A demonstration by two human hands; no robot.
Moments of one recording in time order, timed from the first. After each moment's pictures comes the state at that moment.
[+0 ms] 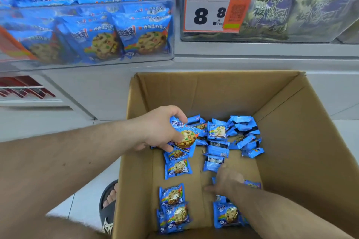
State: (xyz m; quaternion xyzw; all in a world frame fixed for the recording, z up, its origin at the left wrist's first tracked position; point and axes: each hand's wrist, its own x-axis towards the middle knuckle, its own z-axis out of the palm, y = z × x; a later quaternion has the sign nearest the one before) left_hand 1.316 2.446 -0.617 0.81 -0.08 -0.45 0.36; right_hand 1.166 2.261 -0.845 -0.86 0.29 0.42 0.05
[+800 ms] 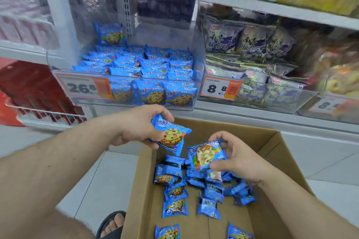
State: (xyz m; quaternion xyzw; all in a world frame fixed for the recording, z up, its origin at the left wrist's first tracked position) left_hand 1.327 2.533 -0.505 0.78 -0.16 -0.34 0.49; right_hand 1.217 2.270 -0.559 -0.76 0.02 0.13 0.64
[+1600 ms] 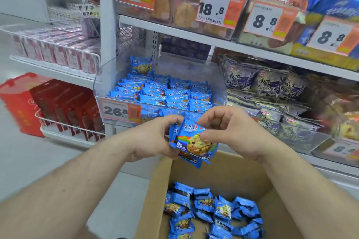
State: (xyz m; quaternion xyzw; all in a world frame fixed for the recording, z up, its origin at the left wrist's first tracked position) left_hand 1.317 2.560 -0.471 0.73 -0.23 -0.25 0.59; right_hand 1.276 2.355 -0.423 -0.81 -0.12 0.06 0.57
